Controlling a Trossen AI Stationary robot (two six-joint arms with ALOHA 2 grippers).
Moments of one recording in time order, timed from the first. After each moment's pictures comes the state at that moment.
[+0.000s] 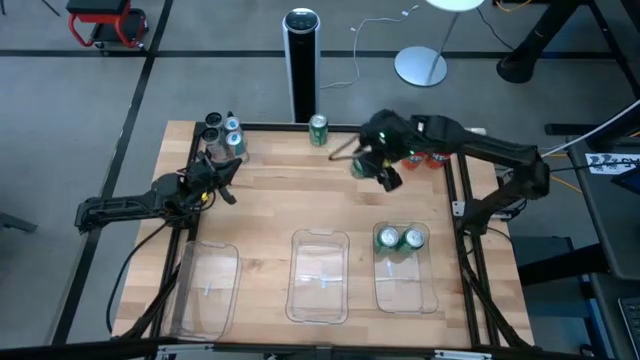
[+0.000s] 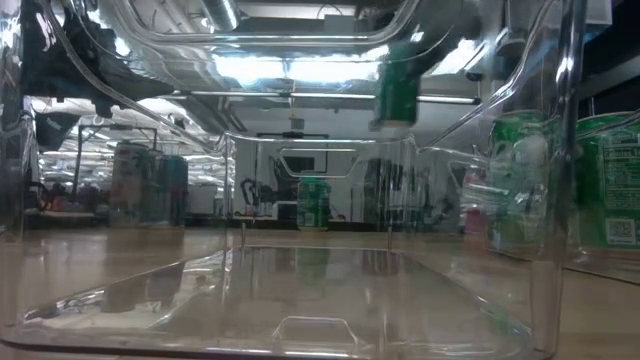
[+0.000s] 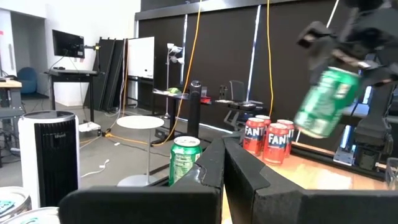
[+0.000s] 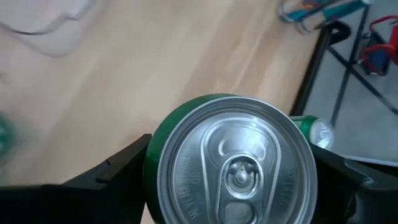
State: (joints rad) left arm 0.13 0.03 0.01 0.21 -0.55 0.02; right arm -0.25 1.49 1.57 -1.01 -0.06 -0.85
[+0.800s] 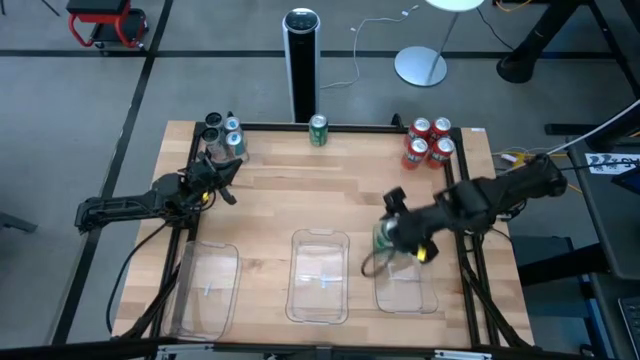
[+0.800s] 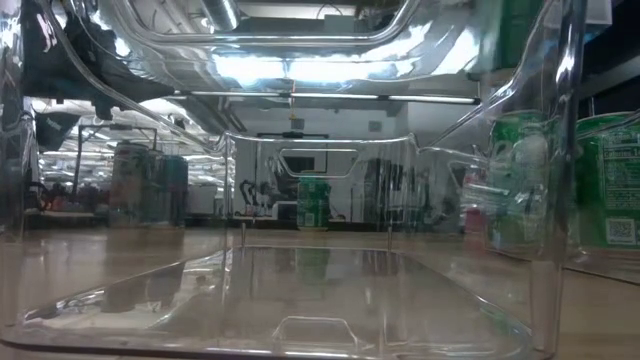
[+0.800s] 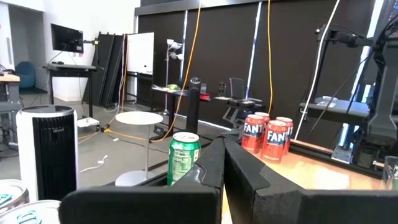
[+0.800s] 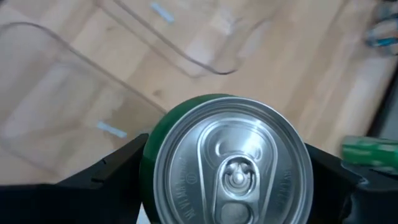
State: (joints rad) left arm 0.13 0.03 0.01 0.19 -0.55 0.00; right arm 0.41 1.38 1.50 -1.21 0.20 -0.29
